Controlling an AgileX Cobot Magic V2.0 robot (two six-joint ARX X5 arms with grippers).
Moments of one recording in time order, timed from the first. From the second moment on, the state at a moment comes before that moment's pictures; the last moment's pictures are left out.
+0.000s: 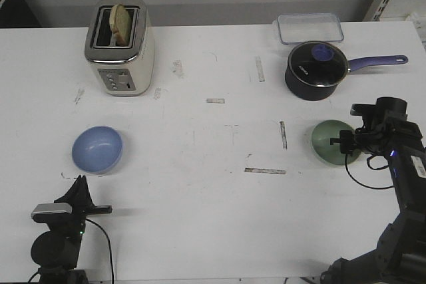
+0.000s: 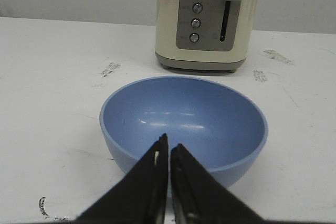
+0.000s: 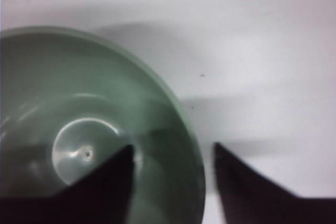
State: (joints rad) left arm -0.02 0.01 0.03 0.04 -0.05 -0.05; right arm -0.34 1.58 1.19 -0.78 -0.11 -0.18
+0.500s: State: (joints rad) left arm -0.02 0.01 0.03 0.04 -0.05 -0.05; right arm -0.29 1.45 1.24 -0.75 -0.12 -0.16
